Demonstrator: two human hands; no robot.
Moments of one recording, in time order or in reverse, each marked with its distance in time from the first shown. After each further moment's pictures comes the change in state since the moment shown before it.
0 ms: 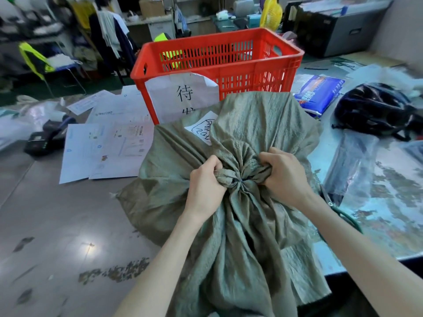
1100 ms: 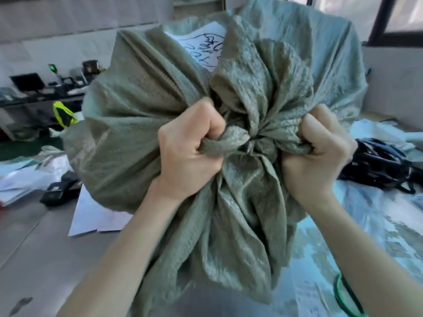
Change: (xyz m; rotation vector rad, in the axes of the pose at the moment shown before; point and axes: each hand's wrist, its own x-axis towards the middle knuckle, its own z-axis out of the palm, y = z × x) left_hand 0.074 0.130 -0.114 -0.177 0.373 1.131; right_hand 0.059 -0.094 -0.129 0.303 1.017 -0.421
